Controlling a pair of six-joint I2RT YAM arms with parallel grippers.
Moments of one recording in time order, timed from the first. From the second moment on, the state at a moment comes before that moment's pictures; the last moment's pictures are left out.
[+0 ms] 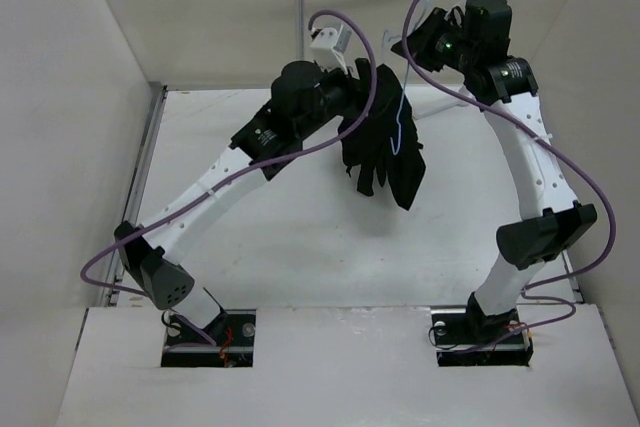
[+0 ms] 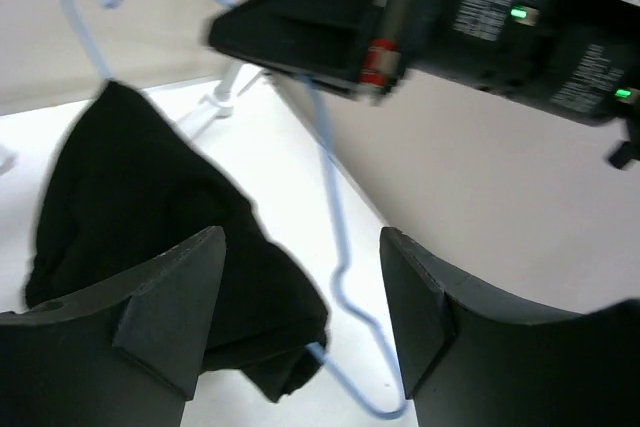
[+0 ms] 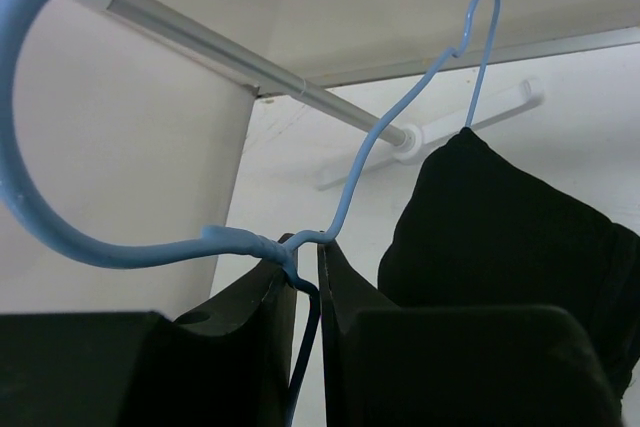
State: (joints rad) left arm -0.77 1.55 1.69 -0.18 0.01 -0.49; right arm 0.25 1.75 2.12 -0.62 -0.27 0.66
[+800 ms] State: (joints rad) left arm -0.90 1.57 1.52 -0.06 -0.04 -0.49; right arm 0.37 1.54 1.87 -0.60 -0.16 0.68
